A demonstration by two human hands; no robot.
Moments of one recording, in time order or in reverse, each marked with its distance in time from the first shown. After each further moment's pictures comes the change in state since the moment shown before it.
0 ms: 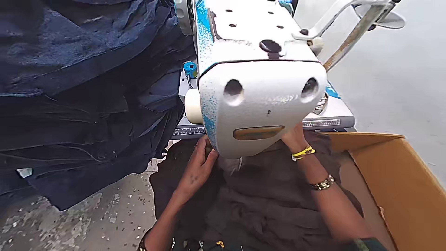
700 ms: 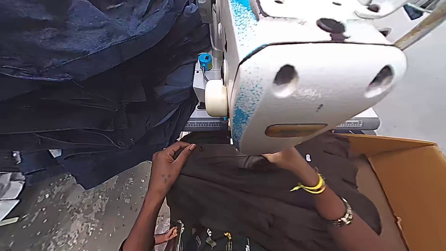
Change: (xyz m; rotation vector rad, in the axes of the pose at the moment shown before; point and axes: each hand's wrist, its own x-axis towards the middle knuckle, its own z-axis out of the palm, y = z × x) left_hand -0.030 -0.041 -0.076 0.376 0.326 0.008; right_hand -0.037 -0.083 -0.020 0.807 -0.292 -0.041
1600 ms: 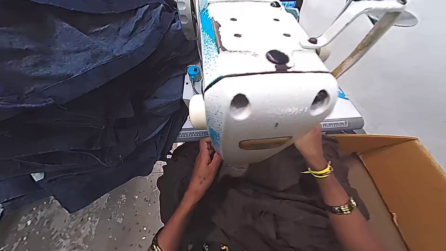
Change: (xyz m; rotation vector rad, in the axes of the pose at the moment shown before) left_hand 0.011 0.069 0.080 -0.506 -0.189 -0.083; right_hand 0.001 0.062 -0.063 -0.417 0.534 0.022
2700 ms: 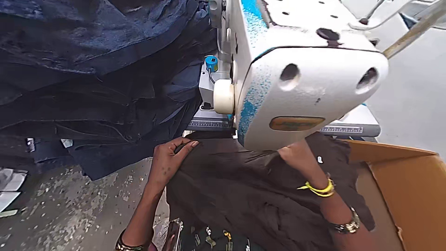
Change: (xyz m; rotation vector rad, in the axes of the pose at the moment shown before) left_hand -0.021 -0.020 -0.109 0.503 0.162 0.088; right_hand -0.024 -0.063 0.012 0.271 -0.382 -0.052
